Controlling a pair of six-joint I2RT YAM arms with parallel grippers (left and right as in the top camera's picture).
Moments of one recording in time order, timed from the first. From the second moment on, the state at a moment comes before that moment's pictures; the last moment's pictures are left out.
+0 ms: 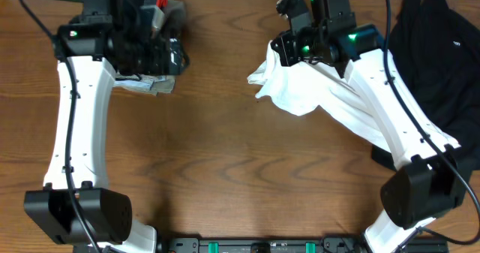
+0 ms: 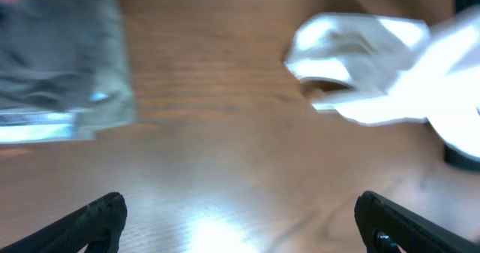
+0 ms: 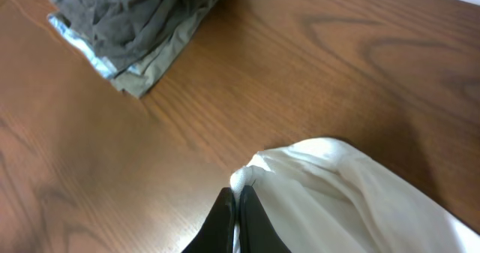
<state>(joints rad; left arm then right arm) 0.01 1.70 1.74 -1.21 0.44 0.08 0.33 1.84 1.70 -0.70 -0.40 0.02</state>
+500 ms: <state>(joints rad) -0.23 1.70 1.41 -0.91 0.58 0.33 0.33 1.85 1.70 -0.64 -0.41 0.06</state>
